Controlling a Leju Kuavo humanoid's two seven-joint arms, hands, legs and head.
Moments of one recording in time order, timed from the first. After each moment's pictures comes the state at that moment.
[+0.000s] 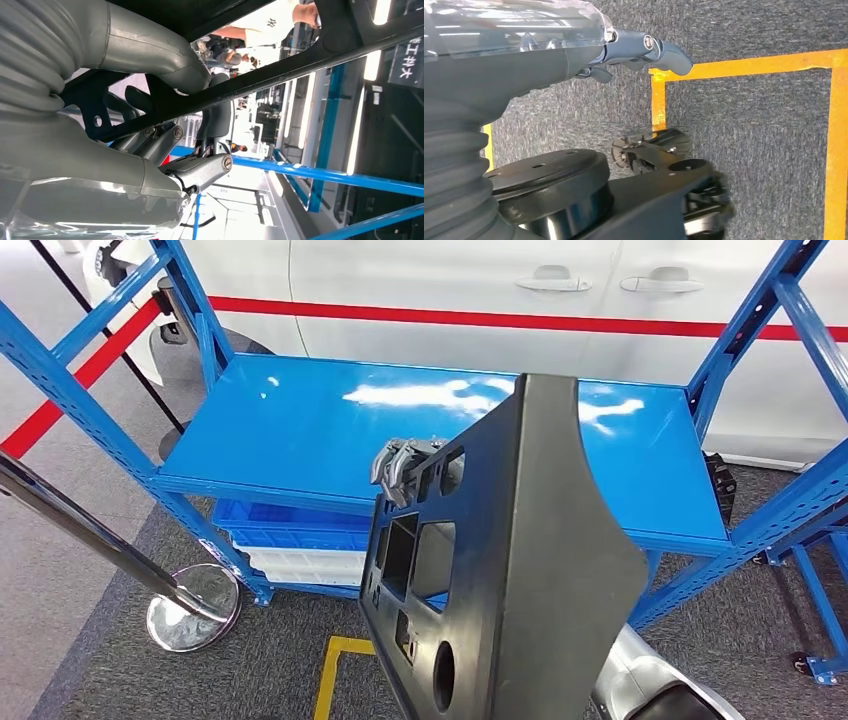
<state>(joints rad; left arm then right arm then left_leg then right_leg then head) -0.14 -0.19 1.04 -0.21 -1.21 0.13 -0.27 -0.60 -0.04 0.54 -1.37 -0.32 0.52 -0.34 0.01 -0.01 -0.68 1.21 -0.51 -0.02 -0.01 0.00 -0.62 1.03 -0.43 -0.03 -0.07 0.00</state>
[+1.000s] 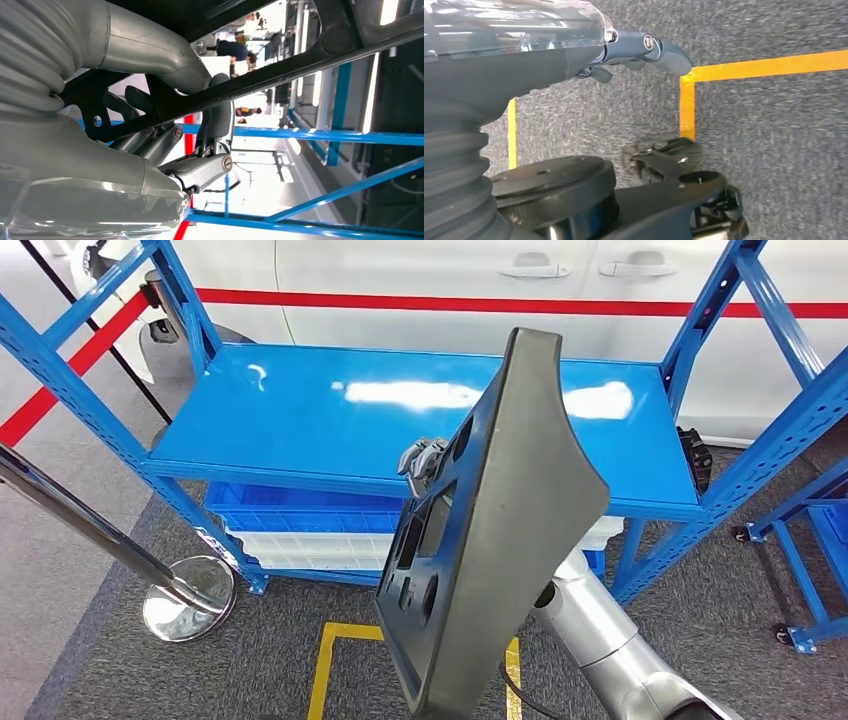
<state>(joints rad) -0.15 -0.20 1.07 -0.20 -1.23 0.18 -0.20 -0.53 -0.09 0.52 -1.41 -0.36 0.40 -0.30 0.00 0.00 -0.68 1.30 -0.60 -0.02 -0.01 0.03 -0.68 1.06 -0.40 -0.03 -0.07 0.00</state>
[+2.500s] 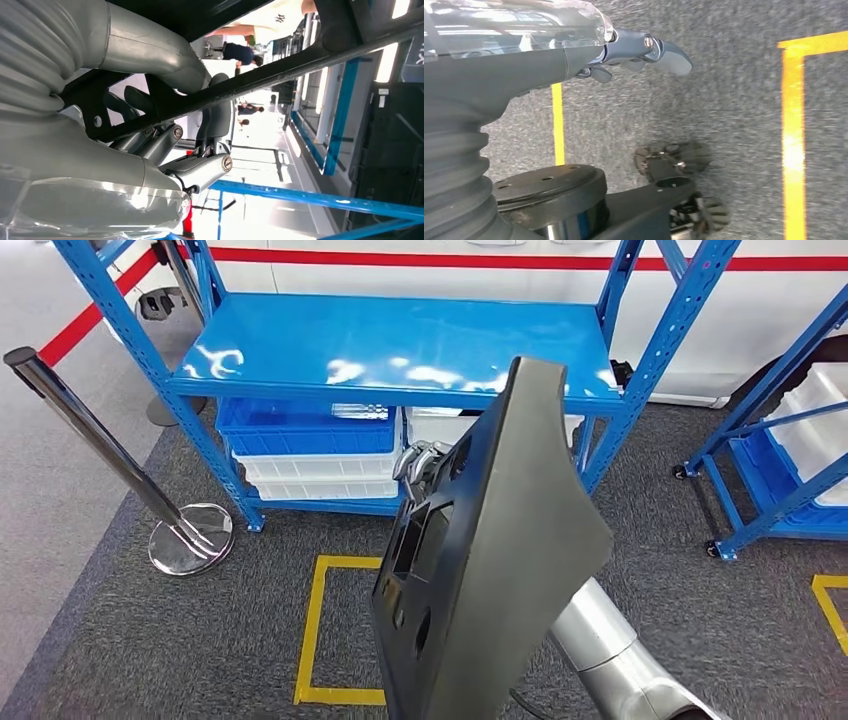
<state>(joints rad) -0.15 -0.20 1.07 -0.20 -1.23 0.18 -0.18 -0.51 -0.08 0.49 -1.45 -0.32 0.41 -0.29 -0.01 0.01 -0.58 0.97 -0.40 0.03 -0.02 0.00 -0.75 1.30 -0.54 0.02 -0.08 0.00</state>
